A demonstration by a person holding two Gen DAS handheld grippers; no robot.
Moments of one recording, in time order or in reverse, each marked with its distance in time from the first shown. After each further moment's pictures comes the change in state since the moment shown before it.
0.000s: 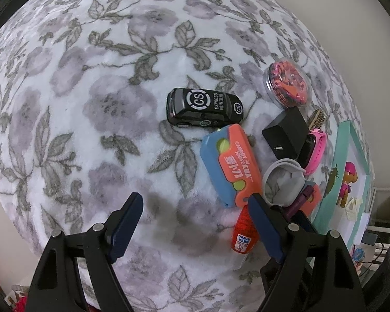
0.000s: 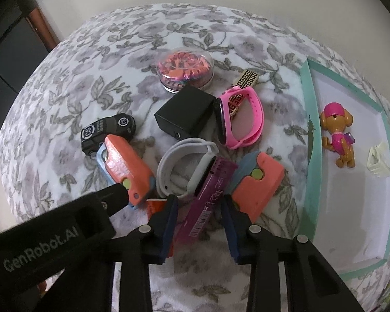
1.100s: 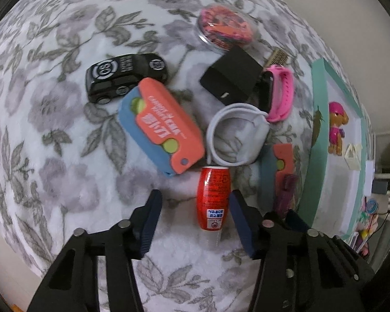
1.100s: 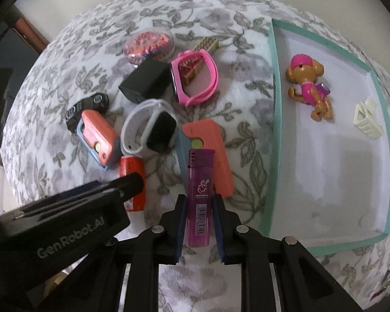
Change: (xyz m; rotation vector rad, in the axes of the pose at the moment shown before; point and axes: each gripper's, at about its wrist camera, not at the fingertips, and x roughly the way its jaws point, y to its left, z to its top) left arm 0.034 -0.097 -0.035 0.201 0.124 -0.036; right arm -0.016 -0.042 -0.029 0.082 0.123 0.039
